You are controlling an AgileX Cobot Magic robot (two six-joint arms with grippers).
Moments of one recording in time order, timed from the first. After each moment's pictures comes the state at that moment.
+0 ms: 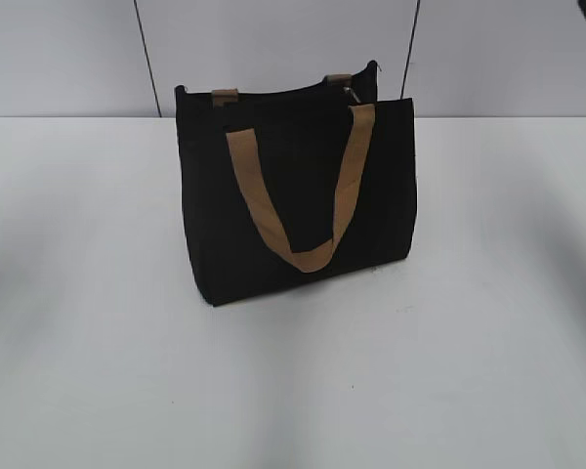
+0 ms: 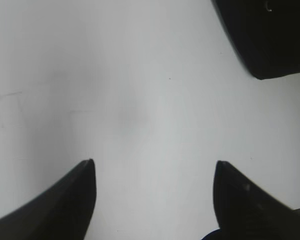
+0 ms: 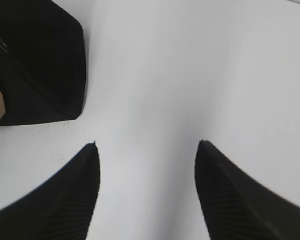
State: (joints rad) left arm -0.07 1.38 -1.13 -0.19 1.11 0.28; right arm 0.07 1.60 -1.68 0.08 1.21 -0.22
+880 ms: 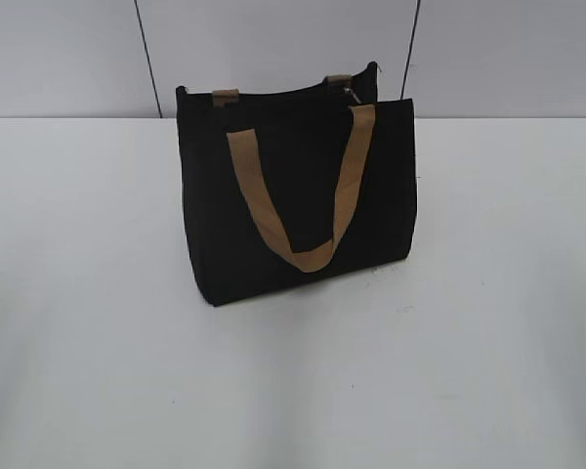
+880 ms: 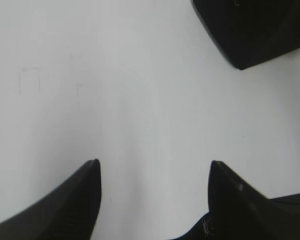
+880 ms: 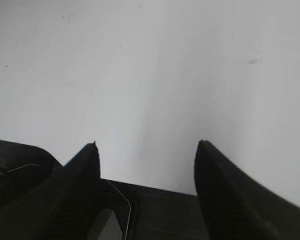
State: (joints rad) left arm -0.04 0.55 -0.57 -0.22 0.96 0.28; right arm 0.05 0.61 -0.60 0.11 1.04 -0.16
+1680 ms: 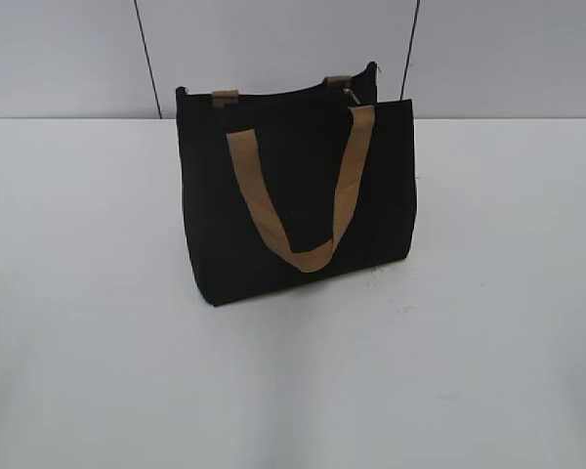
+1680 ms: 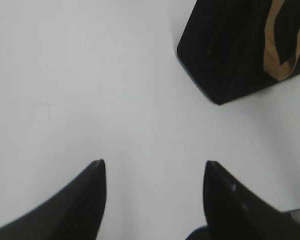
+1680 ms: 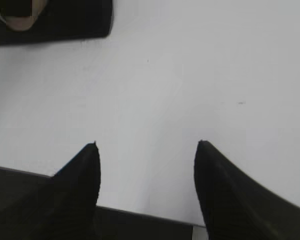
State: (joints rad) left arm -0.04 0.10 -0.53 -0.22 1.07 0.22; right arm 0.05 0.10 -0.49 0.14 1.10 -0.15
